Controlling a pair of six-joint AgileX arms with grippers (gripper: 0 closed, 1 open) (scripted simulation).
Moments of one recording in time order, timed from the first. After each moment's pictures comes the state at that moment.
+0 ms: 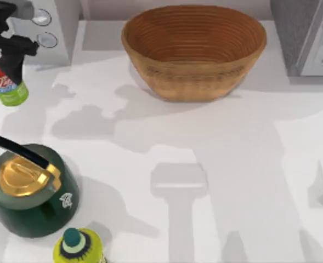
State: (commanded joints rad) left arm -0.02 2.19 2.09 -1.46 0.06 0.35; right arm 0.00 0.00 0.00 0.00 0.00 0.00
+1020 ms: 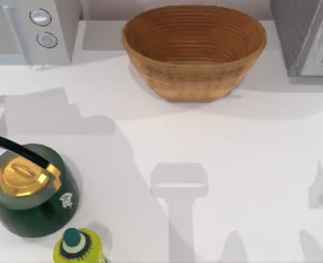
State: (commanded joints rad) left arm 0.30 2.25 1.99 -1.31 0.00 0.33; right arm 0.00 0.00 0.00 0.00 0.00 0.00
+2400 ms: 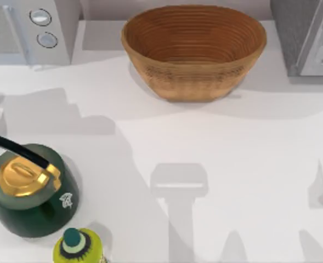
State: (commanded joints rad) left arm 0.30 2.25 1.99 -1.31 0.00 0.33; right arm 0.00 0.00 0.00 0.00 0.00 0.00
